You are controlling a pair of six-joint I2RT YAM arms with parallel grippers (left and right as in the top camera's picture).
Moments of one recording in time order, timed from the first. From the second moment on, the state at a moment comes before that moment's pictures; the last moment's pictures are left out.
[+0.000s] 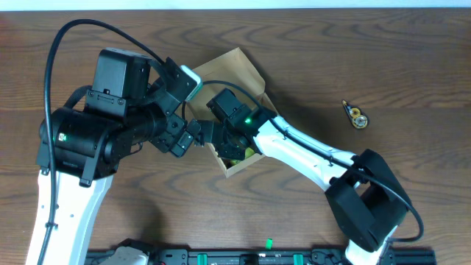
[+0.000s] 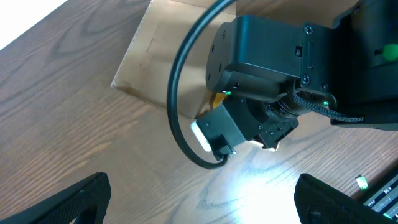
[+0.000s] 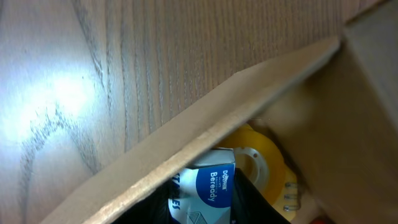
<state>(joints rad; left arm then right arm) -0.32 1.30 1.69 -1.37 0.18 0.35 0.78 1.91 1.34 -0.63 -0.15 -0.64</state>
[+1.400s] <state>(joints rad) -0.32 1.30 1.69 -1.37 0.18 0.35 0.75 1.86 1.34 -0.82 -0.09 -0.83</state>
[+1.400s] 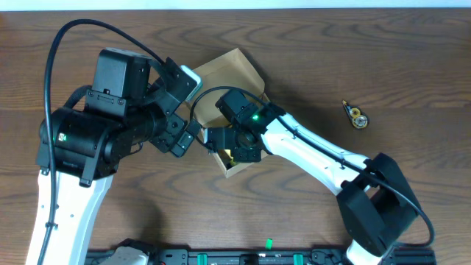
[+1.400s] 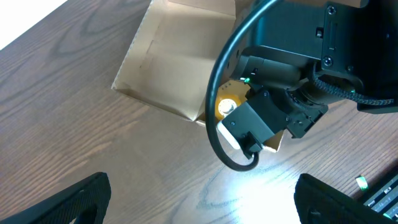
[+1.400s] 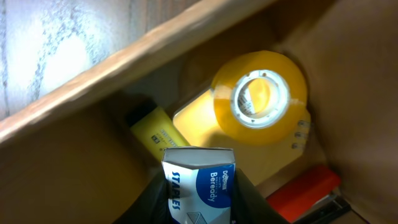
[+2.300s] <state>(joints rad) -0.32 1.30 1.69 -1.37 0.18 0.35 0.82 1.86 1.34 -0.83 -0.02 -0.95</state>
